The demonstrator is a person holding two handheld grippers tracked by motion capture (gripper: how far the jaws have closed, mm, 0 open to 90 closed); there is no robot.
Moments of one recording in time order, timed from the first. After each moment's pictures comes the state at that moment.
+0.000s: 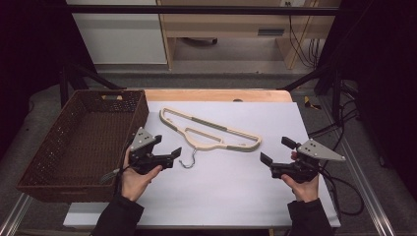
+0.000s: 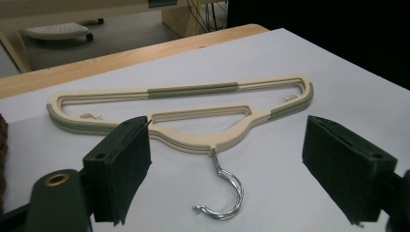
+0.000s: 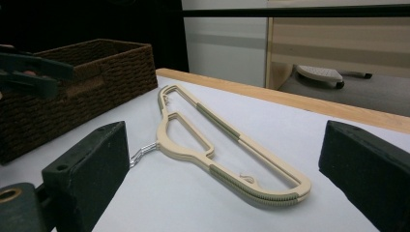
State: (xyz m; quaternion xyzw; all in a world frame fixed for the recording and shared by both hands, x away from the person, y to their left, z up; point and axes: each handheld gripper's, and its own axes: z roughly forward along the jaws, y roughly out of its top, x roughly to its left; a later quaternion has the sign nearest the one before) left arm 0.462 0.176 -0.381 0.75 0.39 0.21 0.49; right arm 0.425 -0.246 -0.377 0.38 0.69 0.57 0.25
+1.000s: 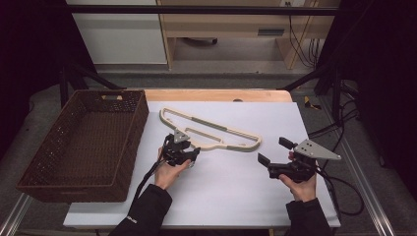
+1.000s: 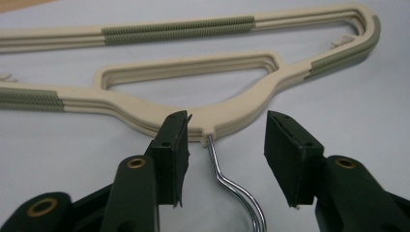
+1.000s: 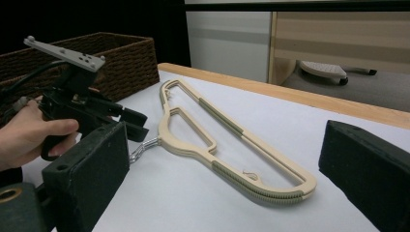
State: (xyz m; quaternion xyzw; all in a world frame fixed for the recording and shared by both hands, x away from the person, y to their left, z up) left arm 0.522 0.113 -0.457 0.79 0.42 0.18 0.40; right arm 0.428 -0.242 -0.381 0.38 0.70 0.56 0.24
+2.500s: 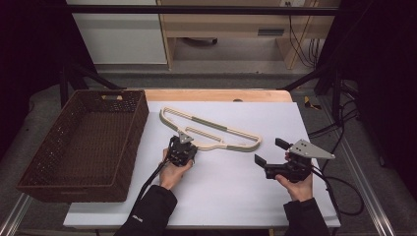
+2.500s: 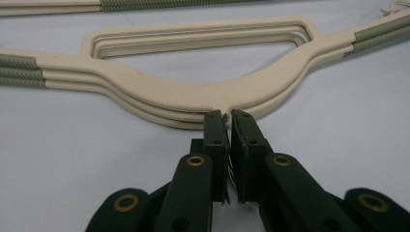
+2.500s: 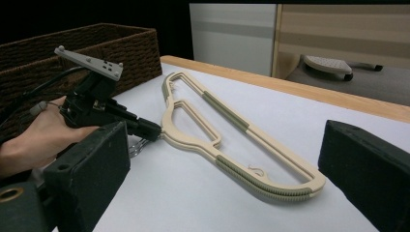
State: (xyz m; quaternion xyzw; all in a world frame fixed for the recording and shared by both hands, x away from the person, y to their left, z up) left arm 0.532 0.105 -0.478 0.80 0.43 0.19 0.37; right arm 0.432 -0.235 -0.387 0.37 0.71 0.55 0.24
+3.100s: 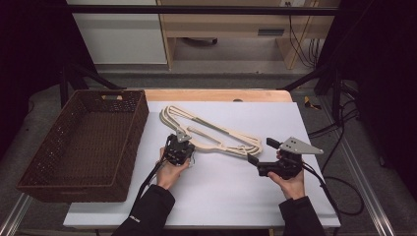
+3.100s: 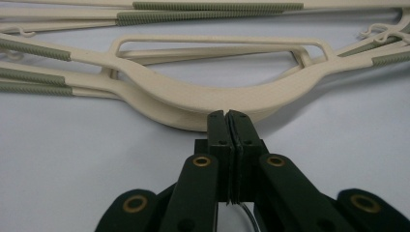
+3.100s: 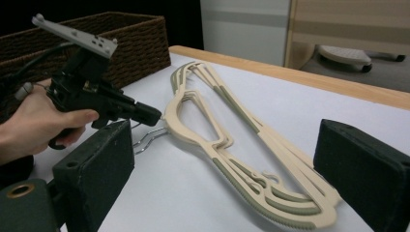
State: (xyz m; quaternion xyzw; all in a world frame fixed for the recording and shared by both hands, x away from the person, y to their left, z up) left arm 0.526 0.113 -0.458 0.80 0.43 0.20 0.37; right arm 0.448 -0.218 -0.397 0.37 0.72 0.55 0.21
